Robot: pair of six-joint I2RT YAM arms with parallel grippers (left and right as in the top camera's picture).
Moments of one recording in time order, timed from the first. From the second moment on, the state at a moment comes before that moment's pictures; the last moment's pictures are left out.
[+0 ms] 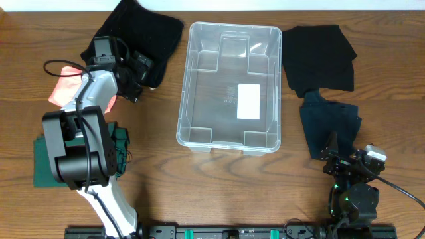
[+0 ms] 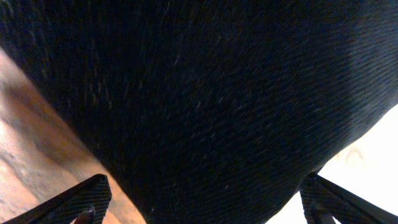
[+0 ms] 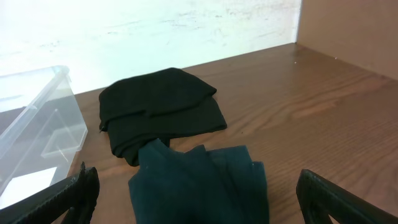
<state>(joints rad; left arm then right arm) 0.12 2.03 1.37 -0.41 0.34 -0.93 0.04 0.01 0.07 -0.22 0.32 0.22</state>
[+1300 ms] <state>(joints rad) 0.15 2.02 1.28 -0.23 0.14 -0.93 0.04 0.01 0.07 -0.22 0.32 0.22</state>
